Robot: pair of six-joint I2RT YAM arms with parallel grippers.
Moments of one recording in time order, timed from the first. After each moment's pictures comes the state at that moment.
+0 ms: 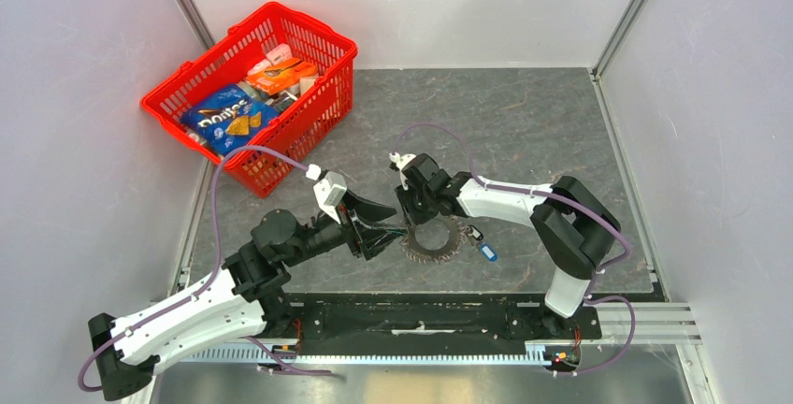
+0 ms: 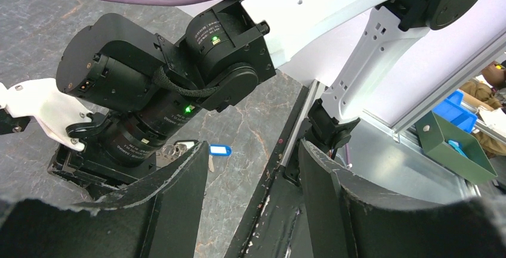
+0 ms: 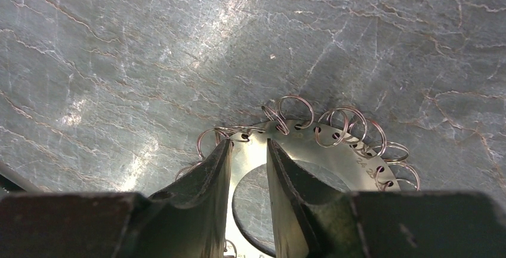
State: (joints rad) left arm -0.99 0.61 0.54 0.16 0.16 -0.41; right arm 0.83 1.76 1.06 -0.26 -0.05 0.27
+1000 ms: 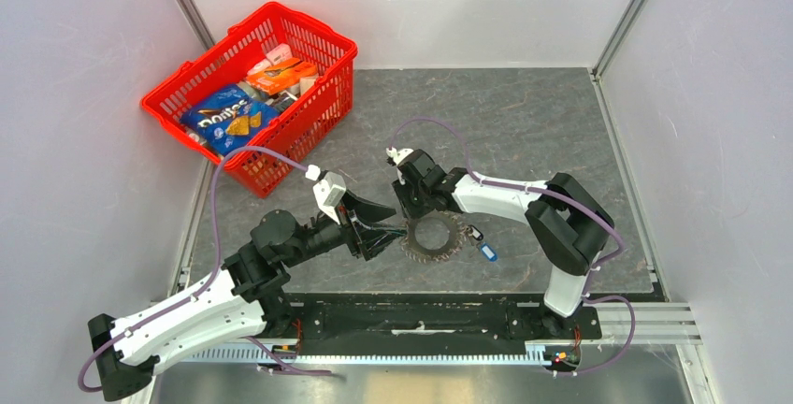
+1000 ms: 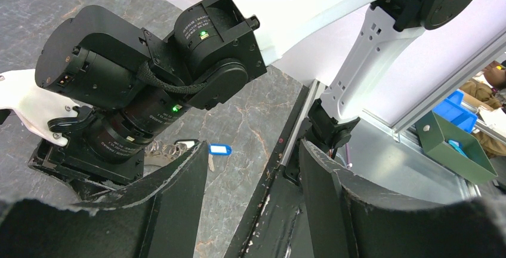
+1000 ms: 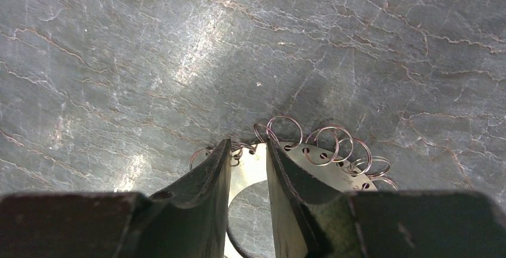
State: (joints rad) left arm -0.99 0.60 0.53 0.16 0.16 -0.41; right arm 0.83 1.80 1.12 -0.27 0.01 0.26
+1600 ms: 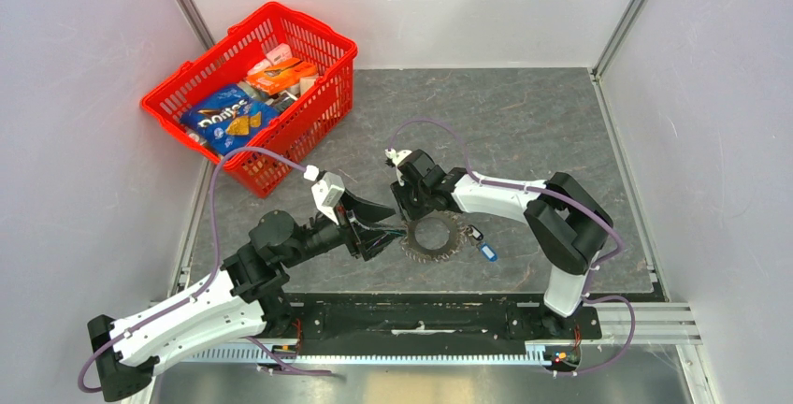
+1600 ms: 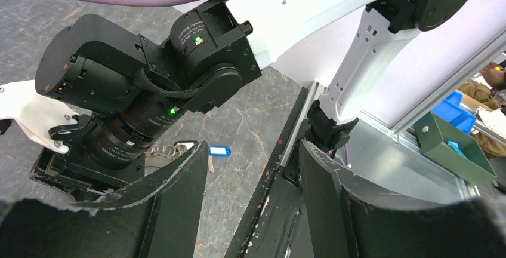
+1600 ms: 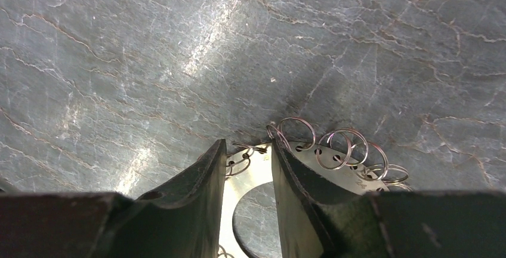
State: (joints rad) left arm -0.99 0.59 0.53 0.16 0.16 -0.41; right arm 0.83 1.81 1.12 -0.27 -0.05 0.26
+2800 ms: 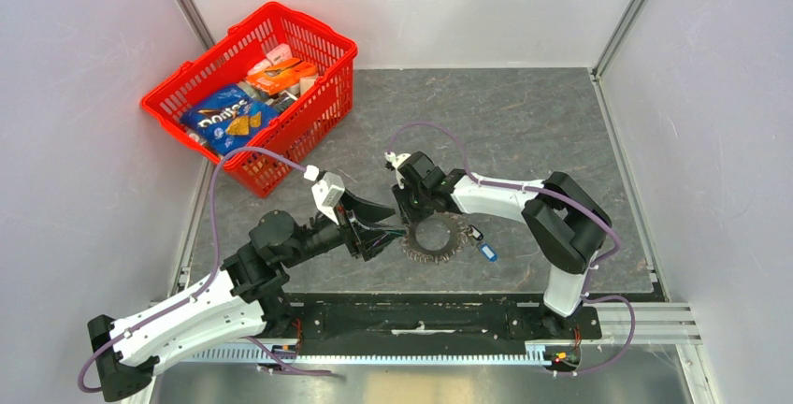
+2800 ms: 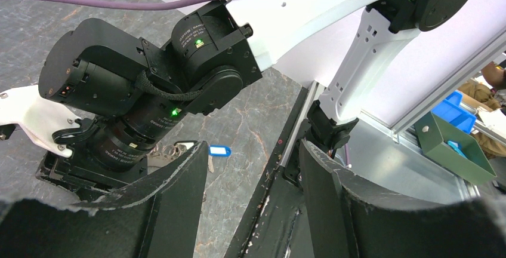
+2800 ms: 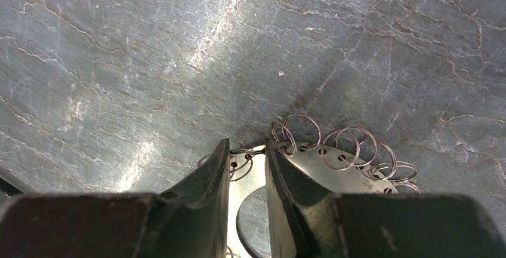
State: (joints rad) left arm -0.99 0.59 0.53 0.16 0.16 -0.41; right arm 0.83 1.82 1.11 -0.27 -0.07 0.26
